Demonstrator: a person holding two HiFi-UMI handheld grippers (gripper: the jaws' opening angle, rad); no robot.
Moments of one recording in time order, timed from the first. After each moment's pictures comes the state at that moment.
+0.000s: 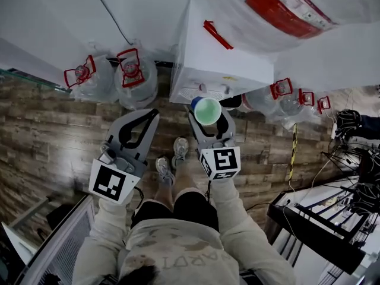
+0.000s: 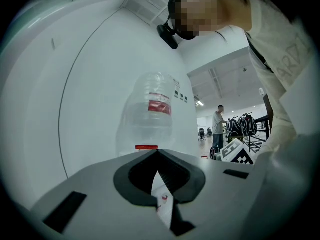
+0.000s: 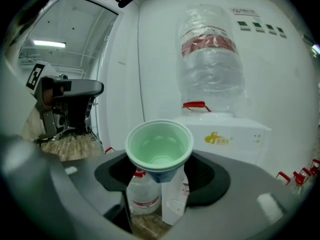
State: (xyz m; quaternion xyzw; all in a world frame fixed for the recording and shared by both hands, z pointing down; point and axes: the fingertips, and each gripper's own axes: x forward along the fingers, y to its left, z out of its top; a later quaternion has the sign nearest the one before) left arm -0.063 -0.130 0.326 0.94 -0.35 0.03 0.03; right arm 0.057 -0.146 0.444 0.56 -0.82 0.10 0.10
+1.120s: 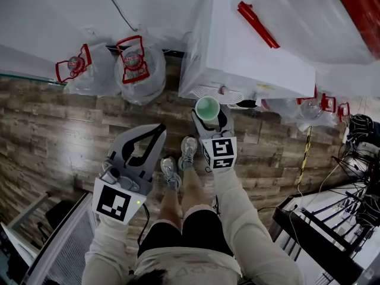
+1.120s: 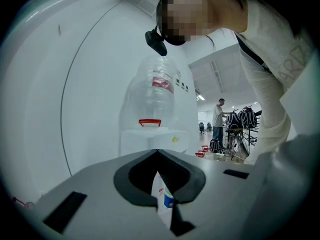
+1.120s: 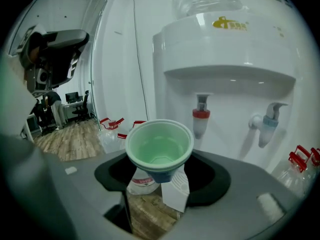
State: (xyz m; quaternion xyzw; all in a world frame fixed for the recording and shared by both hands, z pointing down) left arm -0.069 -0.151 0.445 0.93 -0.35 0.07 0.04; right arm 0.046 -0.194 0.657 0.53 -0.82 0.16 0.18
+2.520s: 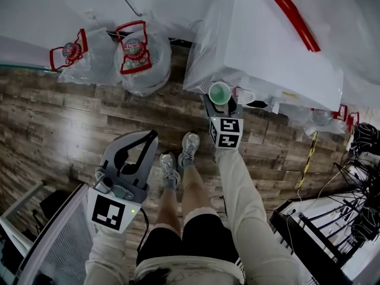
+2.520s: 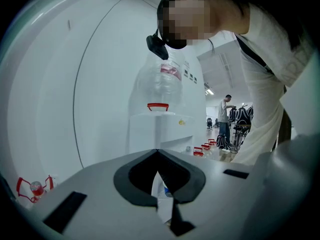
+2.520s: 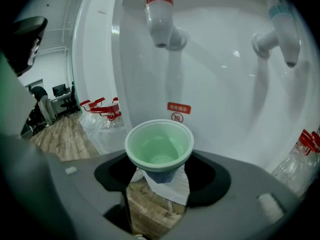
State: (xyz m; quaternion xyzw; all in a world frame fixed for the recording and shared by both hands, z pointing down) left arm -0.086 -0.150 0.508 0.91 -0.39 0.10 0.07; right arm 0.087 -0.240 0.780 0.55 -0.77 0.21 0.23
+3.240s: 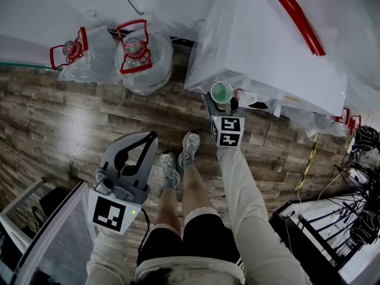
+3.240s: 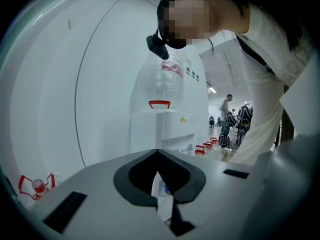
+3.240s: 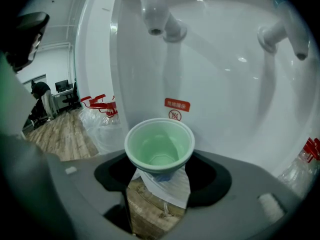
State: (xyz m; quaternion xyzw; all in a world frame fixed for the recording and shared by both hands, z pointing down) left arm -0.084 -0.152 0.515 0.91 -0.40 0.11 0.08; right arm 0.092 -0.249 0.788 0.54 -0.78 0.19 0.25
